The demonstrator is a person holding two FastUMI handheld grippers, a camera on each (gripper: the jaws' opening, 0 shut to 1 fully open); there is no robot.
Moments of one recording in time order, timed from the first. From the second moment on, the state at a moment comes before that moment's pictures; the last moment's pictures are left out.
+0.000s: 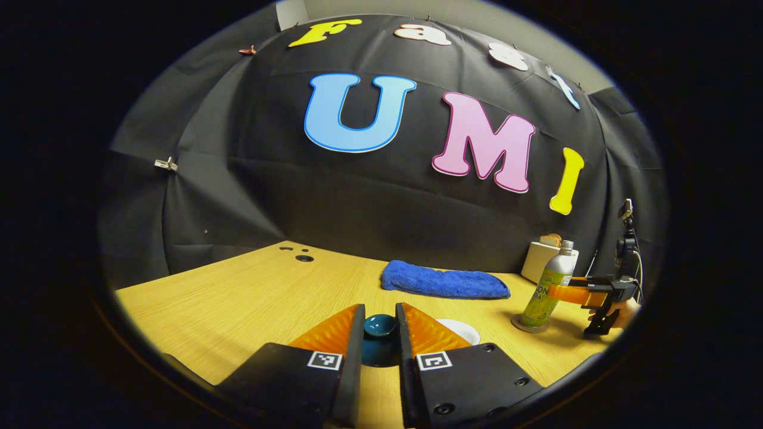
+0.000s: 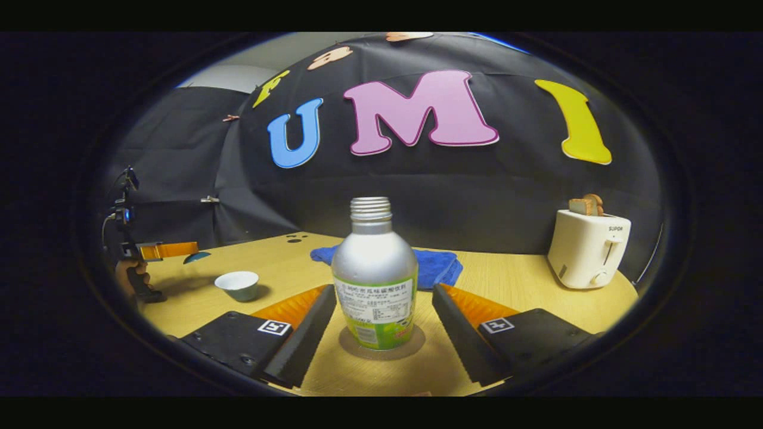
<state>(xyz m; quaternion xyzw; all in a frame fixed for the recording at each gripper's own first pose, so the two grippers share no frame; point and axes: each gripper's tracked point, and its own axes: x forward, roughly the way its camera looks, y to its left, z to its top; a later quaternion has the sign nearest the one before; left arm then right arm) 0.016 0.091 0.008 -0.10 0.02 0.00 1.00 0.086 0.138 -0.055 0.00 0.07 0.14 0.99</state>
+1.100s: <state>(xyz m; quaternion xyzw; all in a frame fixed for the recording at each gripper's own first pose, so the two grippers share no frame) 0.070 -0.001 -0.014 -0.01 0.07 -0.03 1.00 -0.015 0.125 -0.046 0.00 0.00 0.09 1.00</state>
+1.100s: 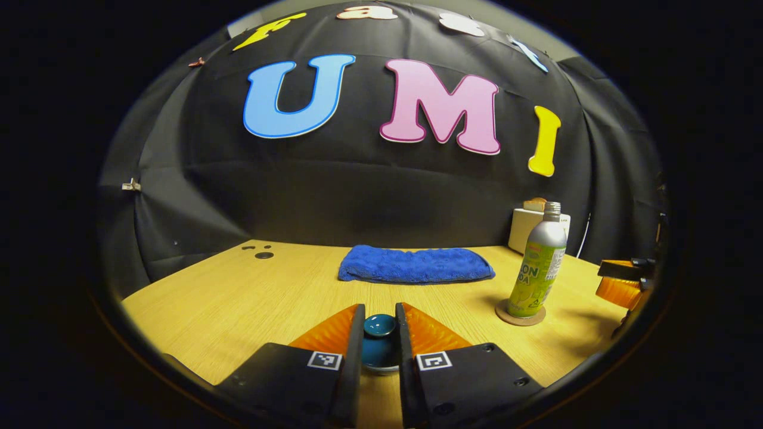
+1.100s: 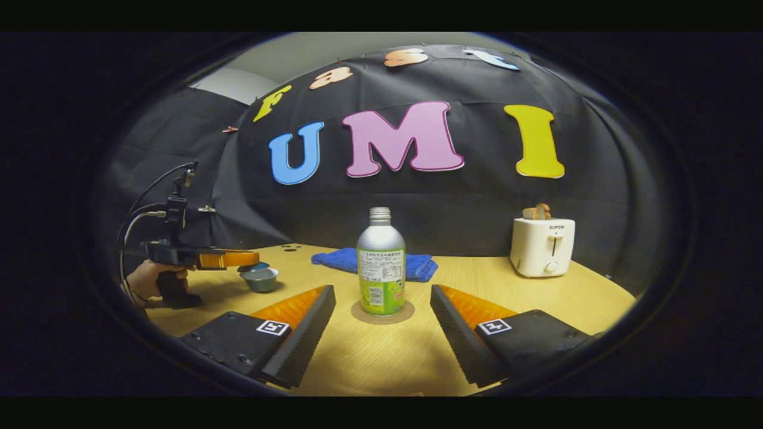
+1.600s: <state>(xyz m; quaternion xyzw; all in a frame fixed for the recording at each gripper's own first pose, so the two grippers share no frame) 0.075 -0.004 -0.026 0.01 0.09 -0.02 1.00 -0.017 0.132 -0.047 0.00 0.01 0.11 0.99</state>
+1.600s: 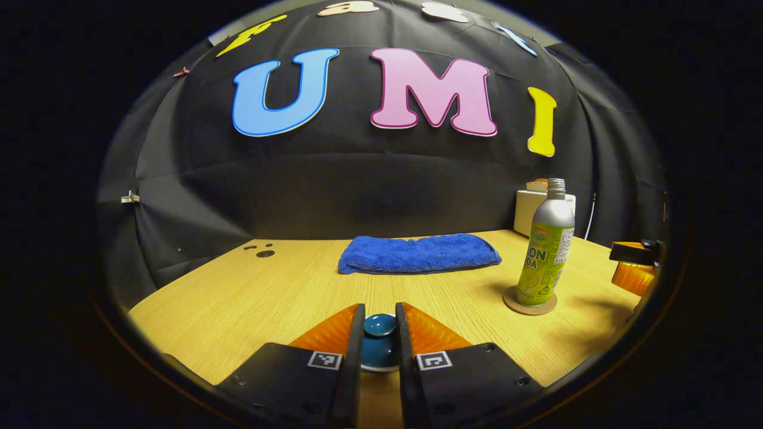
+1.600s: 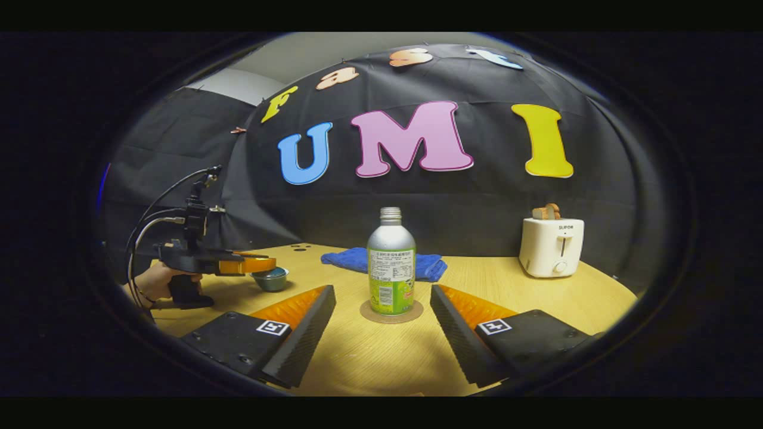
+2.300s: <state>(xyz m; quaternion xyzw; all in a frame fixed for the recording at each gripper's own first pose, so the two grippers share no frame) 0.072 -0.003 -0.020 0.03 0.08 -0.01 1.00 -0.018 0.129 -0.047 0.00 0.01 0.10 1.00</state>
